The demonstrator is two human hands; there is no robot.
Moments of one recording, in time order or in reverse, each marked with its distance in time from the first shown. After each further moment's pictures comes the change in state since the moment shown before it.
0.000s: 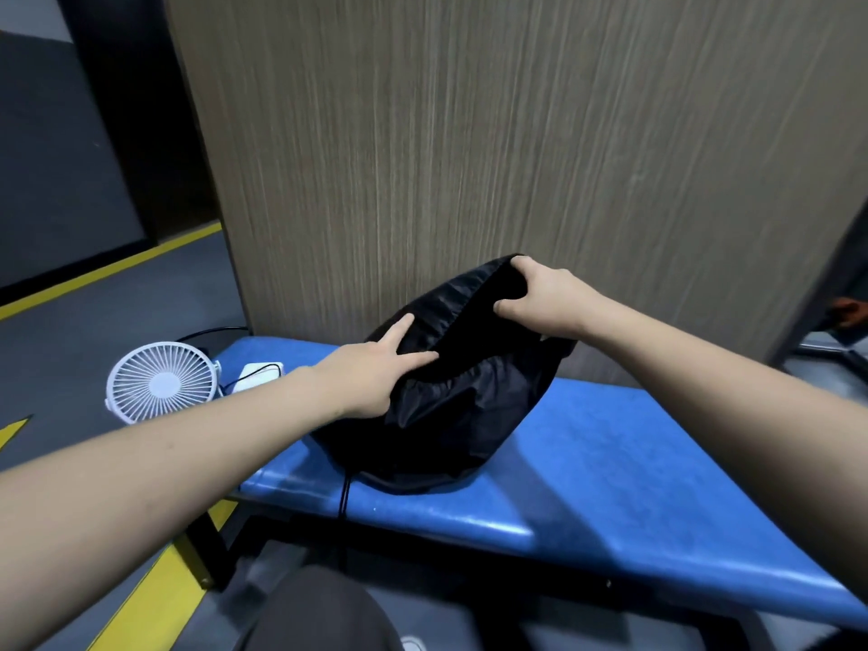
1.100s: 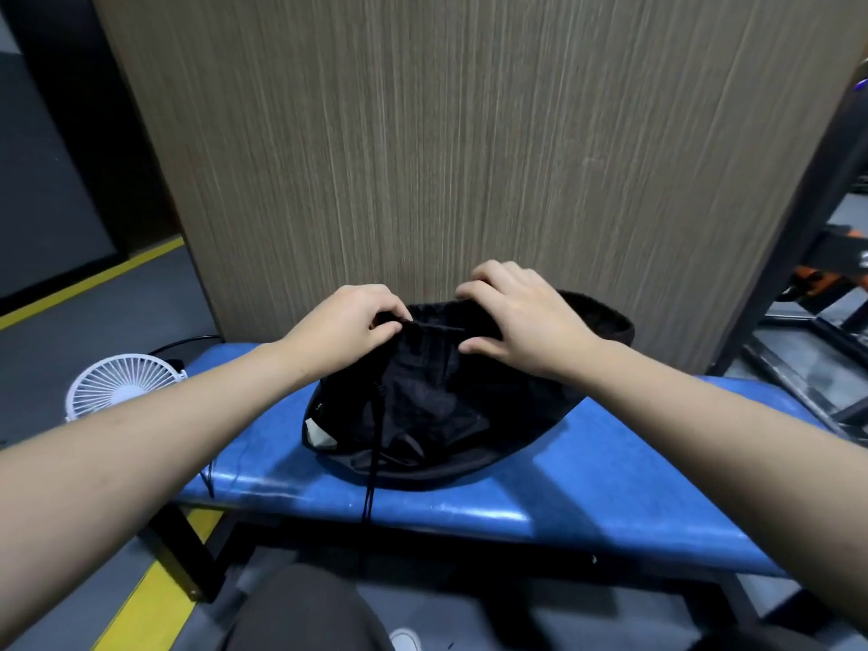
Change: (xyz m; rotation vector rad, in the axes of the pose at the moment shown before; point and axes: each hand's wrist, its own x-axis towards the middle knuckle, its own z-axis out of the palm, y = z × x) left_hand 0.023 0.004 -0.029 -0.393 0.465 0.173; right_hand -0.034 0.046 0.022 -0.393 0.301 -0.618
